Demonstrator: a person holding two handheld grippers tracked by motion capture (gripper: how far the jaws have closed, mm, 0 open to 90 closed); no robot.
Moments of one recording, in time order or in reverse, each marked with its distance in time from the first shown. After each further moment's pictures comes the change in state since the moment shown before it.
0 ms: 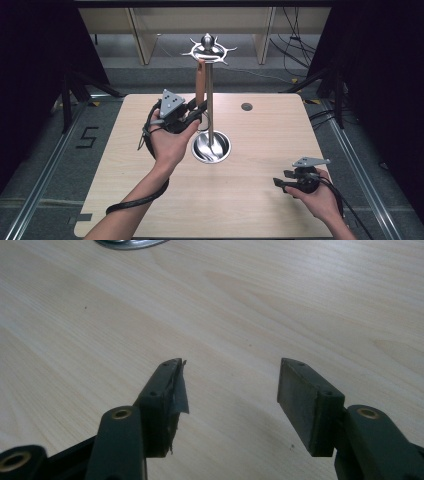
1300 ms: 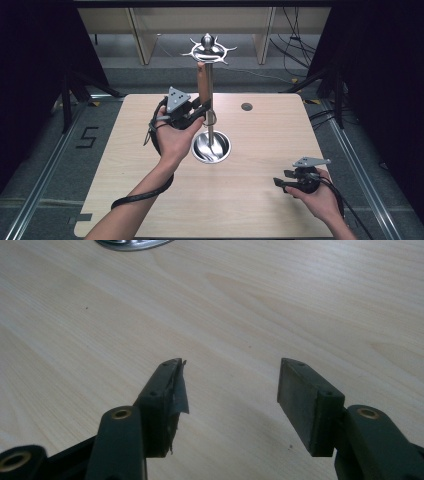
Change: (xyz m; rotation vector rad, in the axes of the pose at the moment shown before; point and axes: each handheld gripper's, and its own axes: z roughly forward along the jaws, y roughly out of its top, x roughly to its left) left arm 0.000 -0.002 0.018 0.029 0.000 -0.016; right arm 0.000 0.000 0.000 -0.021 -0.002 -0.019
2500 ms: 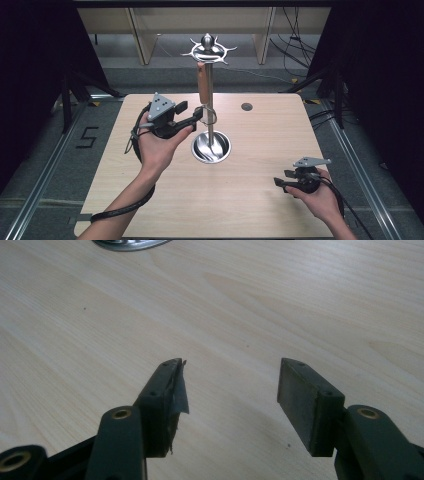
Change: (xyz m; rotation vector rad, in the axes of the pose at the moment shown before) left arm 0.014 -0.002 -0.041 0.025 -0.029 0.017; right arm 0.001 0.000 -0.002 0.027 0.005 0.035
